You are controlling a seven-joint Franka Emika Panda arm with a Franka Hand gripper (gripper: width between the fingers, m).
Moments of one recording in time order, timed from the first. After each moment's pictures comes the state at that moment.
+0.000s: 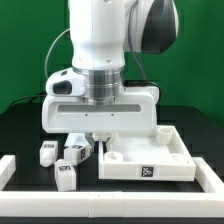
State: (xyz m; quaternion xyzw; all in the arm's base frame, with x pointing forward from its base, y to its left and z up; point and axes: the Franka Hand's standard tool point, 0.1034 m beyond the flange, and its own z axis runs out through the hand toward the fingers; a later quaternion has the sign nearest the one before) arm 0.540 -0.044 0.046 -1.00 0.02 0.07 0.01
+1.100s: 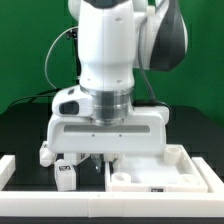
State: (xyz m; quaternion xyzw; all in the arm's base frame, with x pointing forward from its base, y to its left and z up) arm 0.584 -0.024 0.012 -1.00 0.02 0.06 0.01
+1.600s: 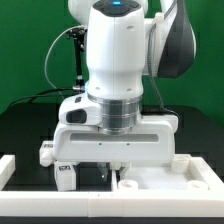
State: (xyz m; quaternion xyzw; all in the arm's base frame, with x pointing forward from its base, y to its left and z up) arm 0.587 -0.022 0.010 -1.00 0.02 0.06 0.00
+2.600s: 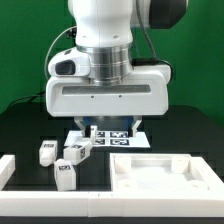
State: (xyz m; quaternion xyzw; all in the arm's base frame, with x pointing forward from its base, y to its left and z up) arm 0.564 -0.029 0.082 -0.99 0.05 0.09 0.03
